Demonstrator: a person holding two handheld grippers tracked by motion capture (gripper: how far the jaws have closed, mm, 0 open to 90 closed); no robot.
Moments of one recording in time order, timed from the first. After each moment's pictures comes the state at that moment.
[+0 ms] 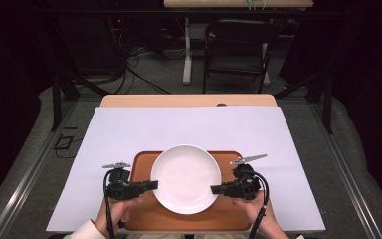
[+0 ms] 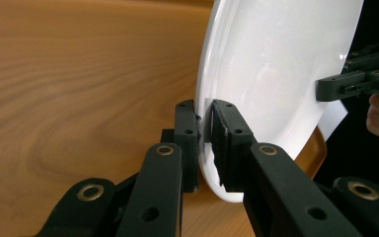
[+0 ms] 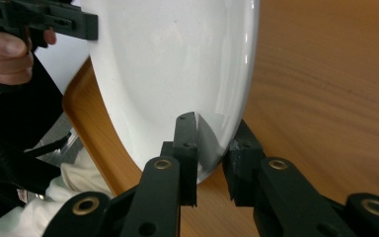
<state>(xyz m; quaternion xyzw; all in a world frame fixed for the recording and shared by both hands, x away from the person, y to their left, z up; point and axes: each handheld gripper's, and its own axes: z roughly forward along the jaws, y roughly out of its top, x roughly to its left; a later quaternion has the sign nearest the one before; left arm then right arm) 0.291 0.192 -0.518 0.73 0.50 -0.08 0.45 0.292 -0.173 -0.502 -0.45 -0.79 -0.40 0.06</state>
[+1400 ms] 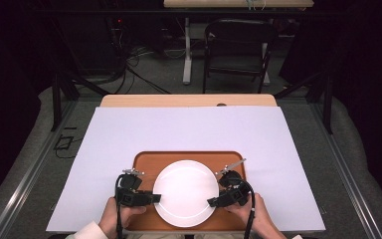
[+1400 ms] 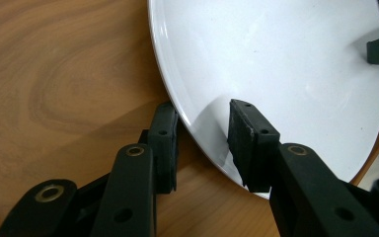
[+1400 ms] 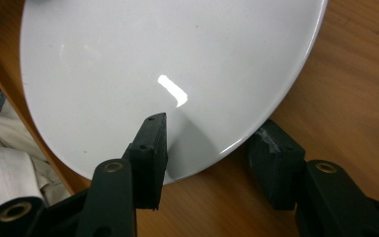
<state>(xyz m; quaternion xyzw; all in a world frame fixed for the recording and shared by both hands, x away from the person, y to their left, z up) 0.292 0.176 -0.540 0.81 0.49 -0.07 0.33 0.293 -0.149 -0.527 -0.43 -0.86 -0.27 0.04</state>
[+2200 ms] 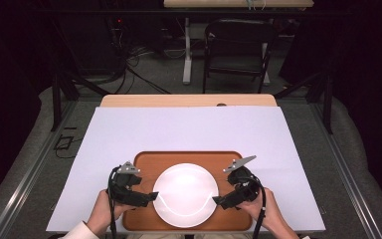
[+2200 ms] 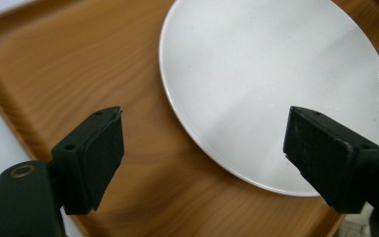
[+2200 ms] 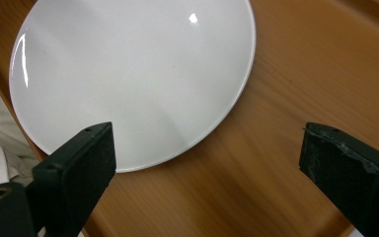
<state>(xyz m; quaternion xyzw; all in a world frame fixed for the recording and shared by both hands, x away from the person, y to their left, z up) 0.287 0.187 -0.498 0.85 0.40 0.05 0.34 0.289 -0.170 -0.497 -0.37 -0.88 -0.30 -0.05</state>
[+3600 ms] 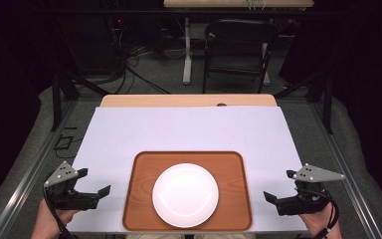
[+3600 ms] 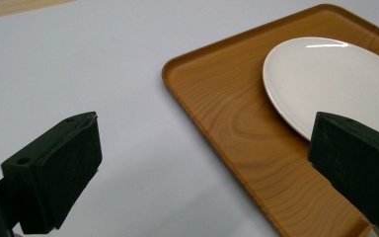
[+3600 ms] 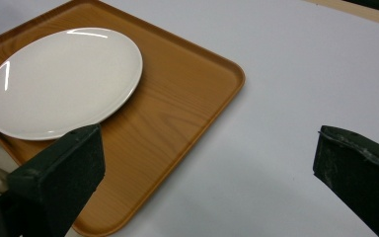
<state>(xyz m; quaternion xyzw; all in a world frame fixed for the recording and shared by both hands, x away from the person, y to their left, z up) 0.249 0.301 -0.469 0.79 0.43 0.18 0.41 0.229 -0.296 -0.454 -0.41 -0.79 -0.41 -0.19</state>
